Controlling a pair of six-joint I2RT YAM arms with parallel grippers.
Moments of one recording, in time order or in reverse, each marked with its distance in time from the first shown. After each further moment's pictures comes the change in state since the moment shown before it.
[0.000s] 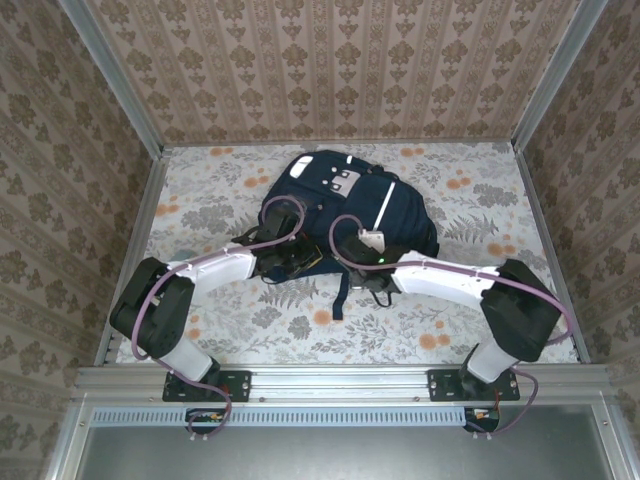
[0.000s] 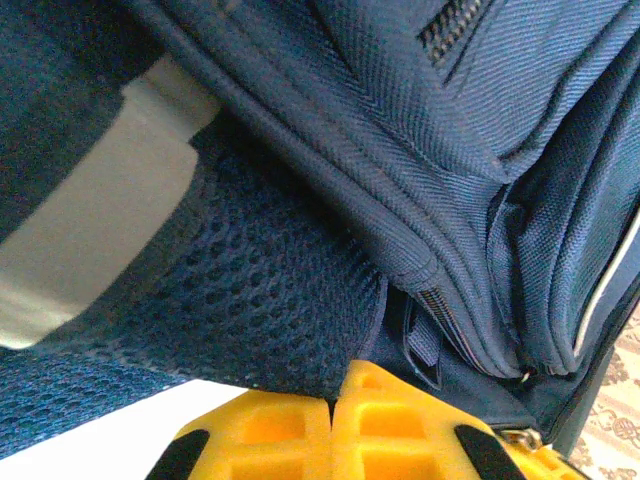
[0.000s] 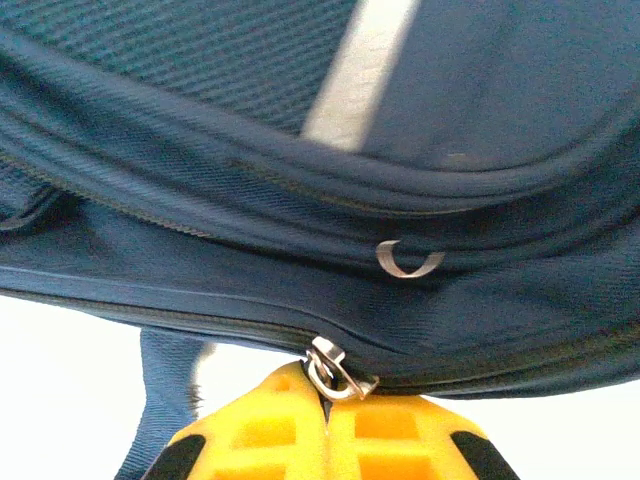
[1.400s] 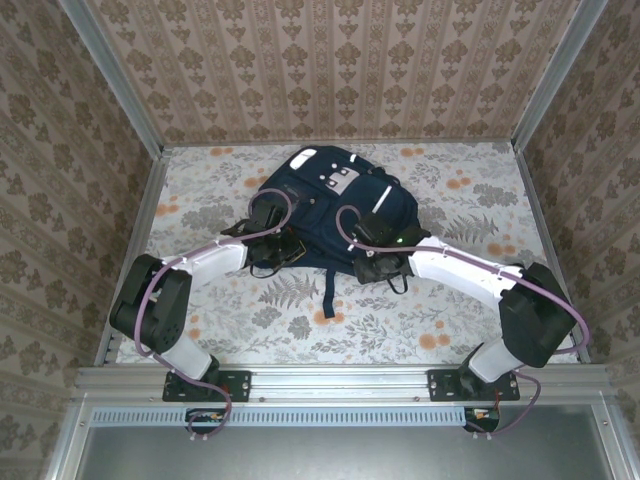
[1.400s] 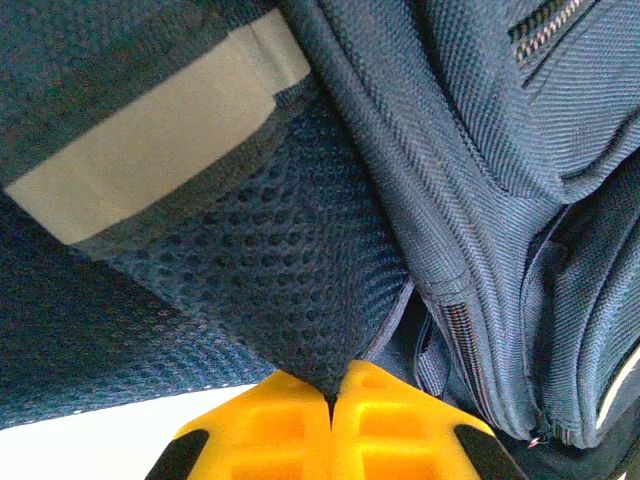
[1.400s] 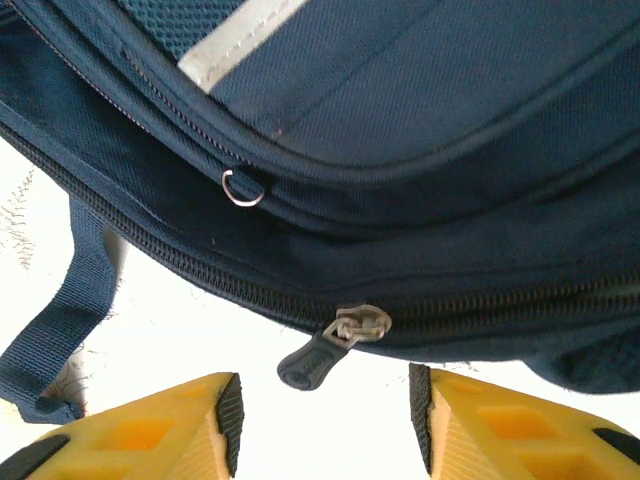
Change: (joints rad) left arm 0.105 0.017 0.032 -0.098 -0.039 0.115; right arm -0.095 -0.034 0.093 -0.135 -0.235 -0.349
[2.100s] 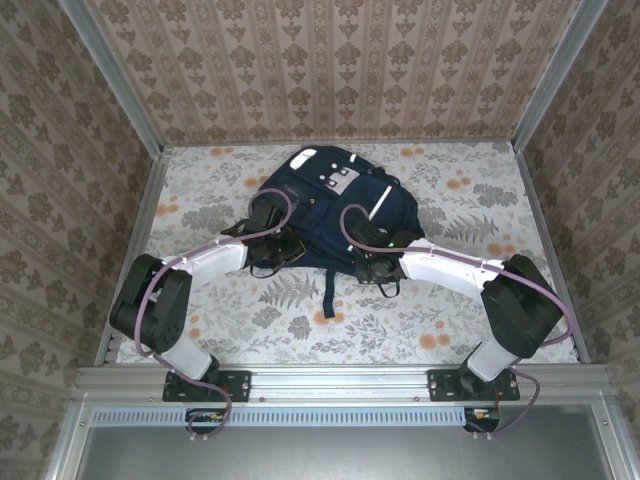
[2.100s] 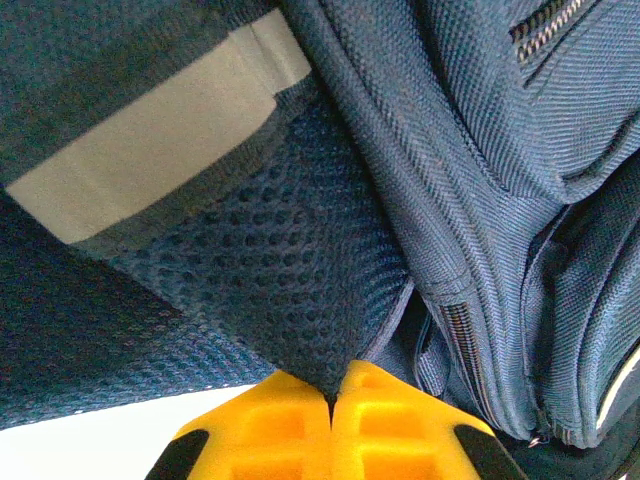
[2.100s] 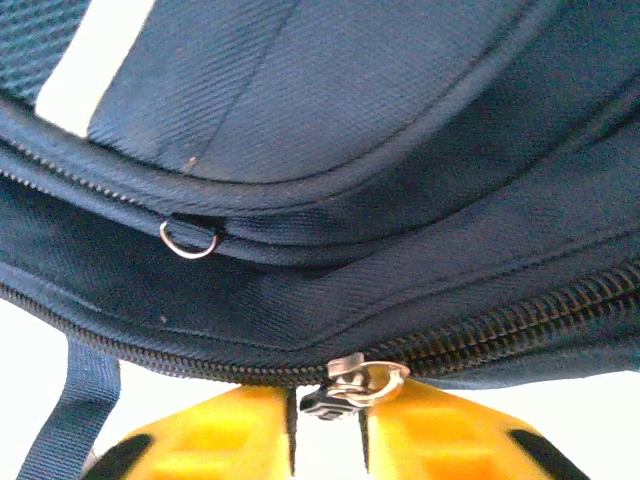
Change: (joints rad) left arm 0.000 0.000 0.000 0.000 0.001 0.000; right arm -0.006 0.071 -0.040 0.102 -0.013 0.265
